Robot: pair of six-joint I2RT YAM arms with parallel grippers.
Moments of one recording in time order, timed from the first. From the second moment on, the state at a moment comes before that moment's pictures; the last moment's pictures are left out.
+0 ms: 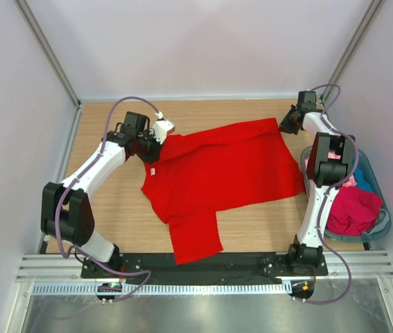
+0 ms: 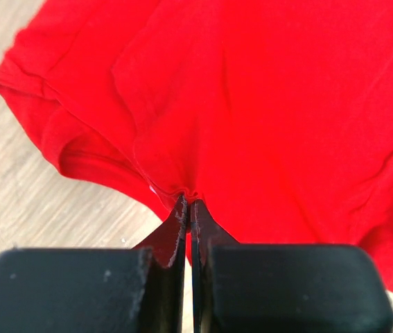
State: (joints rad) left arm -0.31 1.56 1.23 -0.61 0.30 0.41; right arm -0.14 2.22 1.73 -0.39 -0.10 0.49
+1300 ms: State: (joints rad) left arm -0.31 1.62 1.37 -0.66 0.11 0.10; right arm -0.09 2.08 1.79 -0.67 0.00 0.53
